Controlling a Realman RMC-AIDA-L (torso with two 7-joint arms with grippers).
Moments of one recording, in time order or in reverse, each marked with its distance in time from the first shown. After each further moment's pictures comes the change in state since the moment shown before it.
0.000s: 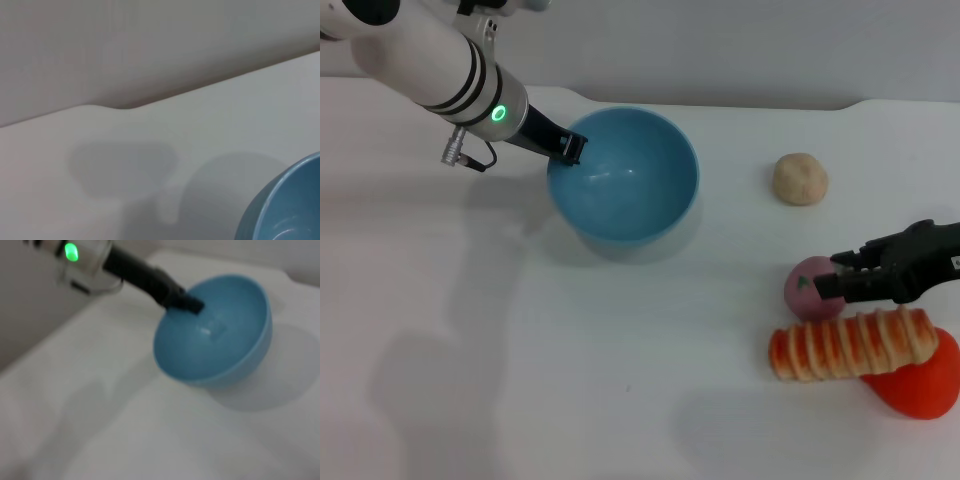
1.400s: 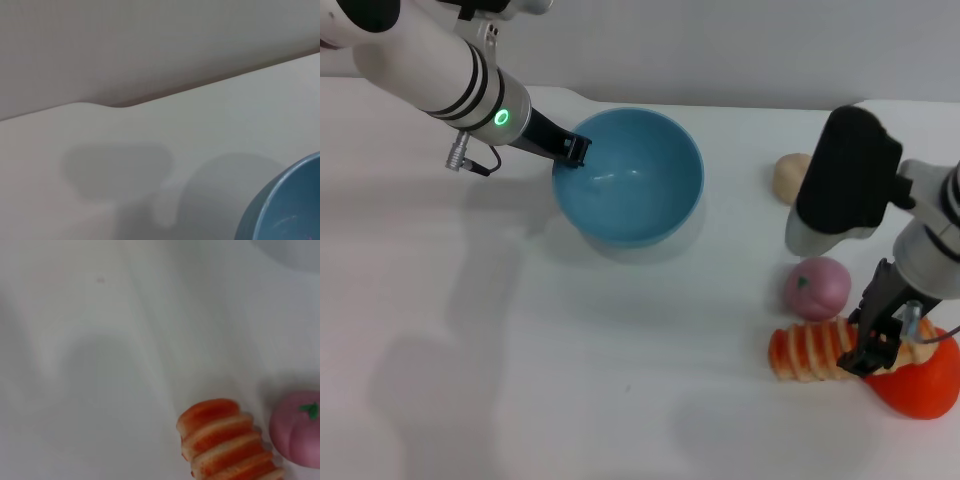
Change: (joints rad) left arm 0.011 -0.007 -0.001 0.003 -0.018 0.010 -0.002; right arm 0.198 0.001 -0.696 -0.133 -0.449 -0.013 0.364
